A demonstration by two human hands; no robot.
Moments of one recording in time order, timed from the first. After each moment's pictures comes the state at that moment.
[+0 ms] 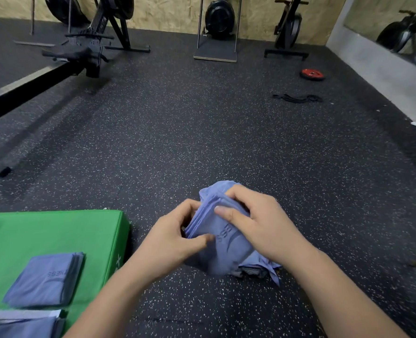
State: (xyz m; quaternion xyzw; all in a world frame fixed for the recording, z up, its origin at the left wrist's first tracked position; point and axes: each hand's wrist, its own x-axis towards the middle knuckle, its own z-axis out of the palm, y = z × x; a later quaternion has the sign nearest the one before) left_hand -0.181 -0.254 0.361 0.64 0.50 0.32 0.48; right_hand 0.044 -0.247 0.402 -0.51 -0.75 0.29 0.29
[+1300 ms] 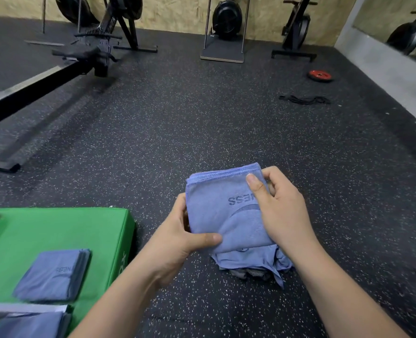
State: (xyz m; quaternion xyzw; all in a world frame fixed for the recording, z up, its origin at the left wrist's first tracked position) left_hand -0.177 -0.259 0.366 0.41 0.38 0.43 0.71; right_hand 0.043 -0.233 0.404 -0.63 -0.59 0.27 0.43
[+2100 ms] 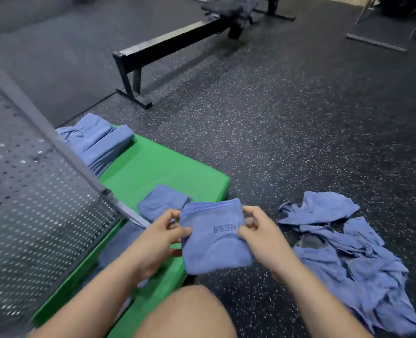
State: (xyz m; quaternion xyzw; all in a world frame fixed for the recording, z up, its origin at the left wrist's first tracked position) left_hand -0.424 -0.356 0.264 0.20 0.64 0.46 0.59; right_hand -0.201 -0.235 0.267 -0.52 -0.65 0.54 0.13
